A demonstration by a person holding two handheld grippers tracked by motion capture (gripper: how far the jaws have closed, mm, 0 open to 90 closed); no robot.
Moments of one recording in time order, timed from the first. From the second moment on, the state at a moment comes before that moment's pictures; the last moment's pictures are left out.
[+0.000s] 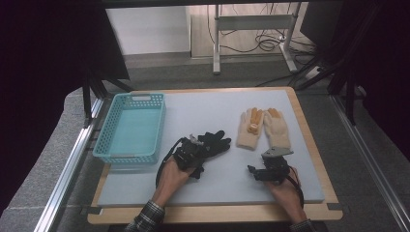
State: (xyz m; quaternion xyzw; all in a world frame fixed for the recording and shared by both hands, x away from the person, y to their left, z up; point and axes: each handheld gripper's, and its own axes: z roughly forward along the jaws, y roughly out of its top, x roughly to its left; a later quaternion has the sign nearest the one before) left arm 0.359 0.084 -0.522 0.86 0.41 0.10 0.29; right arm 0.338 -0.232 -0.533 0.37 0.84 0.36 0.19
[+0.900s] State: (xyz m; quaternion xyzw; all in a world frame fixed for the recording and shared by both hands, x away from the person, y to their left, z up) left arm 0.376 0.120 -0.452 0.83 0.44 0.15 0.31; right arm 0.339 -0.232 -0.533 0.37 0.84 0.36 0.19
